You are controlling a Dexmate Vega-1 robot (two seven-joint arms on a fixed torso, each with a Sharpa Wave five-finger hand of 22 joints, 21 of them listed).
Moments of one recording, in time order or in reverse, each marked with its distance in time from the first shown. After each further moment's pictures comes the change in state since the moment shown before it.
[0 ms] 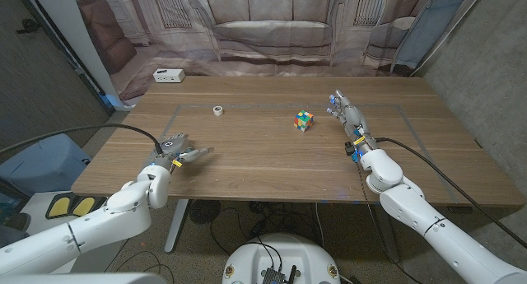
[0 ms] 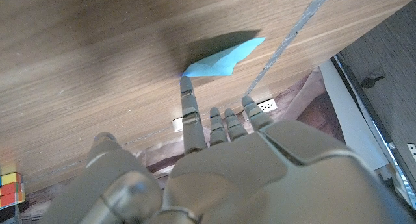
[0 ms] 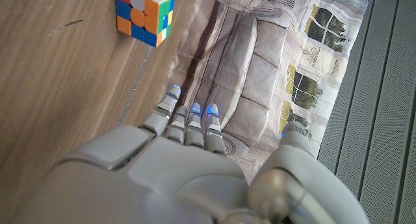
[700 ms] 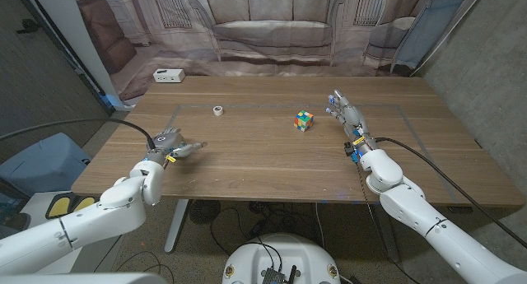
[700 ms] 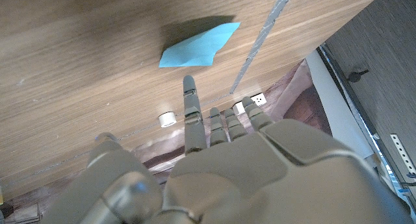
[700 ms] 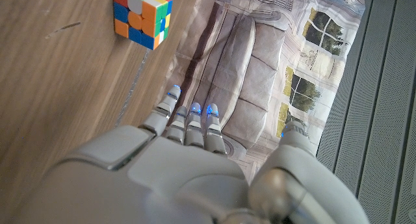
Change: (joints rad) left arm -0.003 0.034 -0.021 -0.014 -0.012 0.028 0.003; left_hand 0.005 0.018 0.004 -0.004 -0.008 0.005 0.043 0.012 0.000 -0.004 0.004 0.000 0.000 0.000 0.000 0.000 0.000 -0.005 0.005 0.000 0.000; right arm -0.010 -0.008 0.000 -0.025 -0.009 -0.011 -0.009; right_hand 0.000 0.000 0.000 0.000 0.000 0.000 0.000 0.000 0.000 0.001 -0.001 0.000 0.000 0.000 0.000 0.000 0.000 -0.006 0.006 0.000 0.000
